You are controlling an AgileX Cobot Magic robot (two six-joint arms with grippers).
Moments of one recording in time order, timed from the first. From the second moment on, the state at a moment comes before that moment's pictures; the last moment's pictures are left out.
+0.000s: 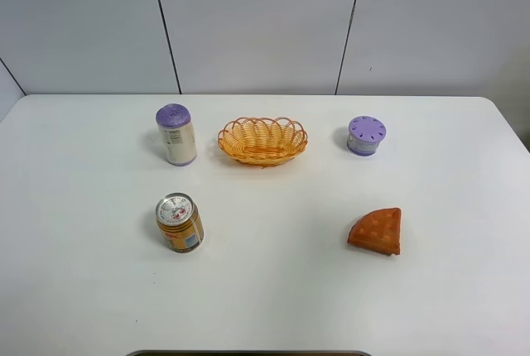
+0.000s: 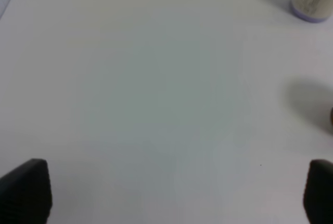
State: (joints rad) left arm -0.09 0.00 -0.44 0.13 1.09 -0.15; right arm 0.00 0.73 -0.94 -0.05 1.14 -0.23
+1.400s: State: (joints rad) left arm -0.09 0.00 -0.44 0.13 1.09 -0.15; right arm 0.46 1.52 -1.00 -0.08 0.96 -0.90
